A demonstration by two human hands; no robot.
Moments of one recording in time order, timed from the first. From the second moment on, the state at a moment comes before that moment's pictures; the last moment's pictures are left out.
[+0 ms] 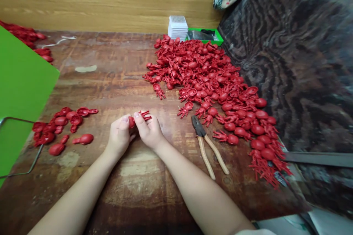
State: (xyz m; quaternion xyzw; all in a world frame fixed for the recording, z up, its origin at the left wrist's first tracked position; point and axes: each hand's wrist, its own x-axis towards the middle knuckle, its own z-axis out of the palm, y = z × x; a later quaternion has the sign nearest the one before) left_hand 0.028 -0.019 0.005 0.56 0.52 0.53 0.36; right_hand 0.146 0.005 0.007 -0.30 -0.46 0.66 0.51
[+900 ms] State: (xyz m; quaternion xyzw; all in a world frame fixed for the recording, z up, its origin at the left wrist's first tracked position) left_hand 0.002 -0.006 0.007 0.55 0.60 0.54 0.21; right_hand 0.169 0.036 -0.009 -0.28 -0.45 0.69 0.49
